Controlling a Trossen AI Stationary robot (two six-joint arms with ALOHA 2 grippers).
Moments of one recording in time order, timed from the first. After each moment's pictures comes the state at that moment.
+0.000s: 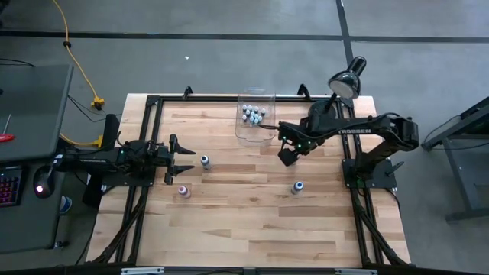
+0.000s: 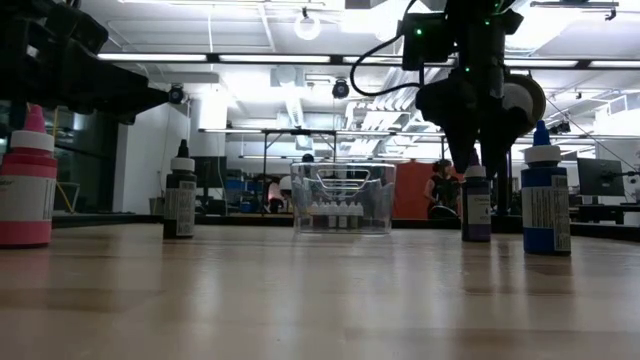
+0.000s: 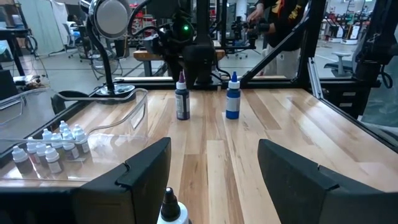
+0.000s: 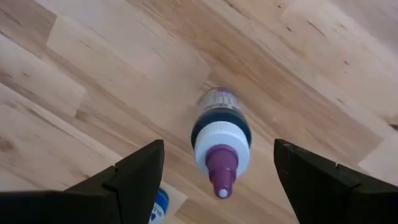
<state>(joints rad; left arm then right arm) -0.02 0.05 0.02 0.00 -0.03 0.02 -0.22 1.51 1.07 -0.99 -0.03 0.78</state>
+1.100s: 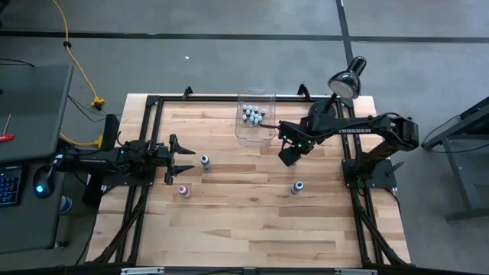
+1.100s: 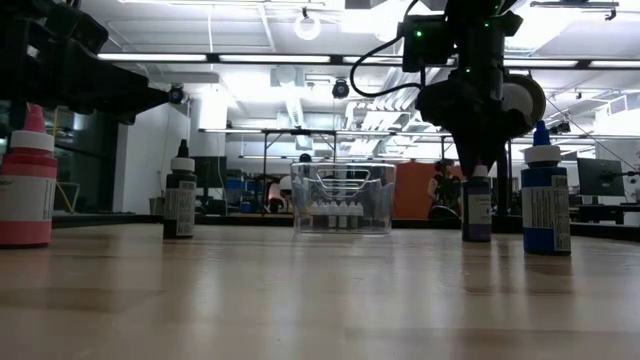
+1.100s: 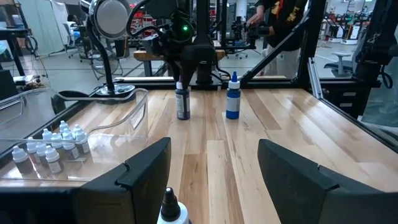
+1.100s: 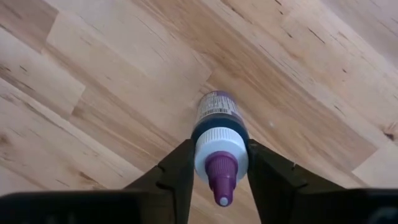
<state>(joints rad) -0.02 0.05 0.02 0.00 -0.03 0.02 -0.23 1.51 1.06 -0.99 -0.03 0.73</state>
